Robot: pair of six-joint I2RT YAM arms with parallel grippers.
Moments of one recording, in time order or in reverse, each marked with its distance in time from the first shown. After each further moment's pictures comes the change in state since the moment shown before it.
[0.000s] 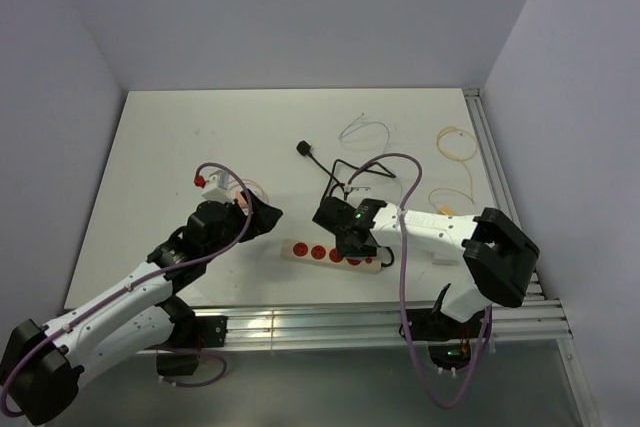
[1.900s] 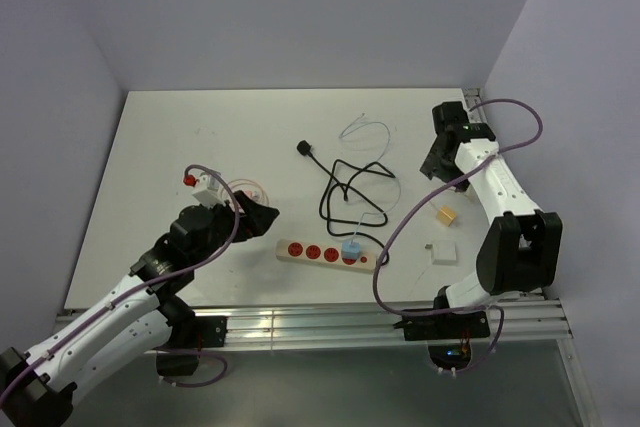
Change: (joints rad) left arm 0.000 -0.160 0.023 -0.086 0.028 0.067; right arm -0.925 -0.041 0.375 -0.213 0.009 -0.367
